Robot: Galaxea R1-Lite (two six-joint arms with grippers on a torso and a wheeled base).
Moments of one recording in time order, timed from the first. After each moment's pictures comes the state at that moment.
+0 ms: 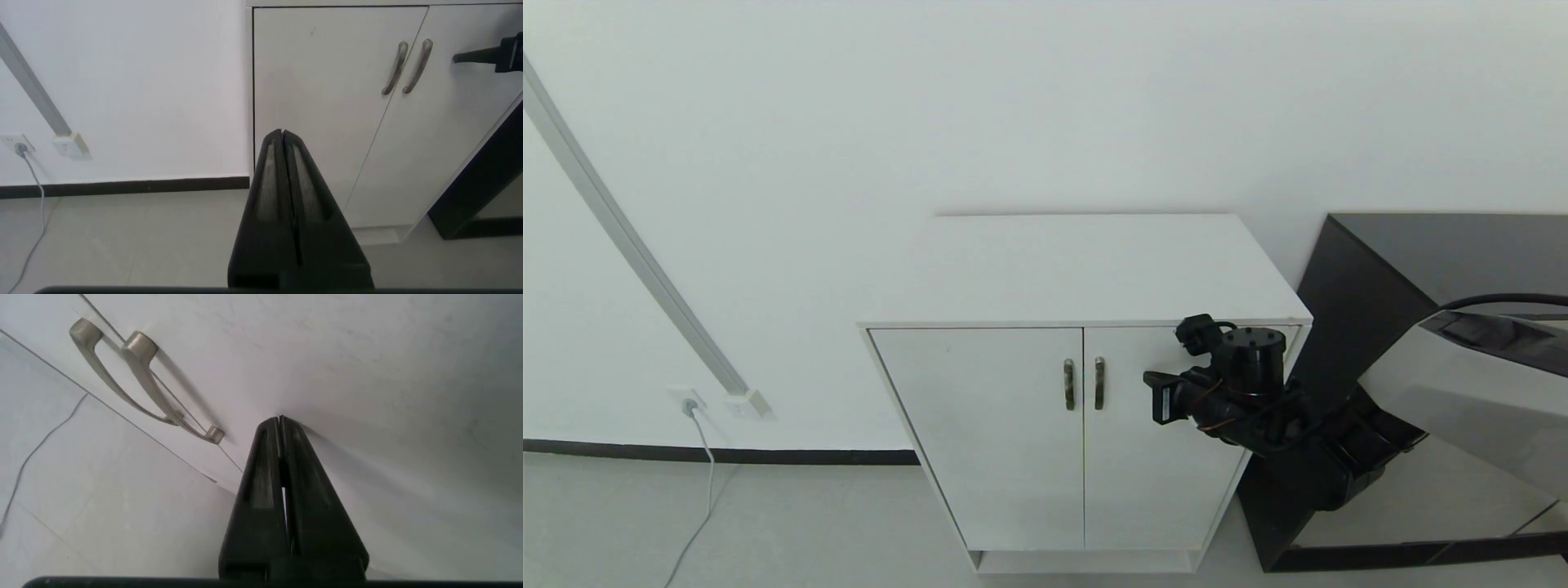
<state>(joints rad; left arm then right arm) 0.00 0.00 0.00 0.00 -0.02 0.00 0.51 2.23 -1.00 -0.99 0.03 0.14</state>
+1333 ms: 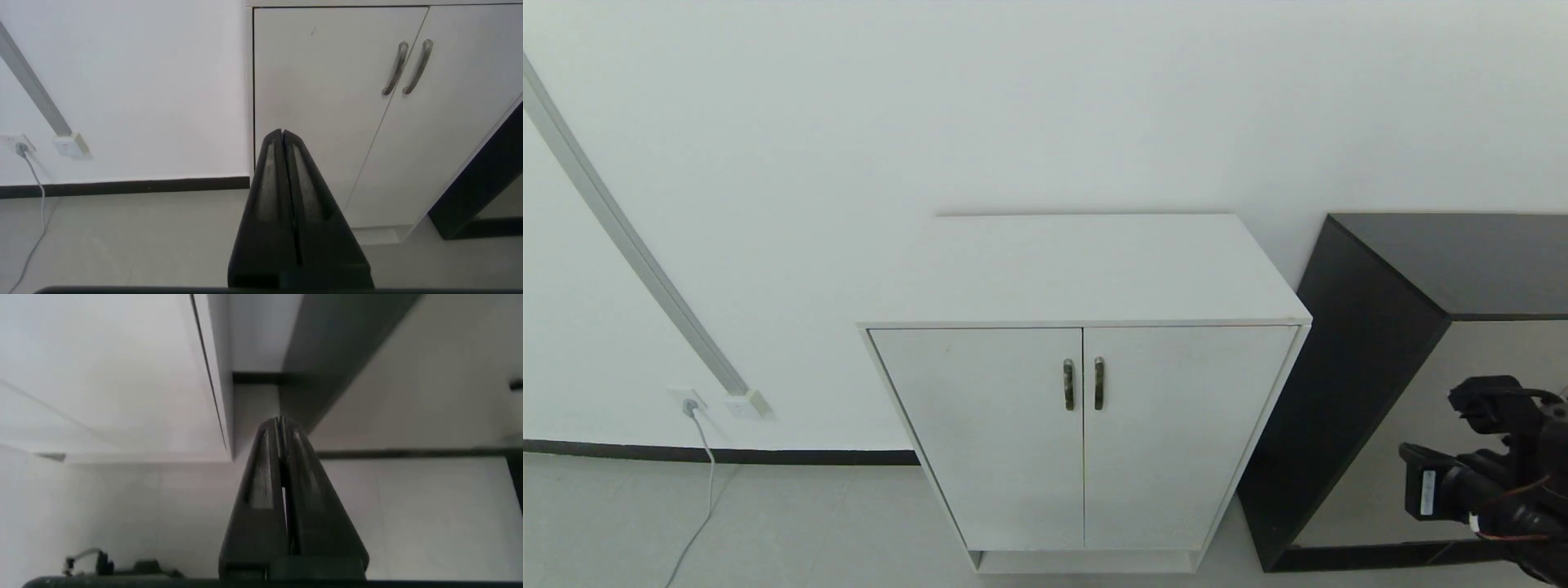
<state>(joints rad) 0.00 0.00 0.00 0.00 -0.02 0.00 0.22 1.55 -0.16 -0.99 -0.27 0.04</state>
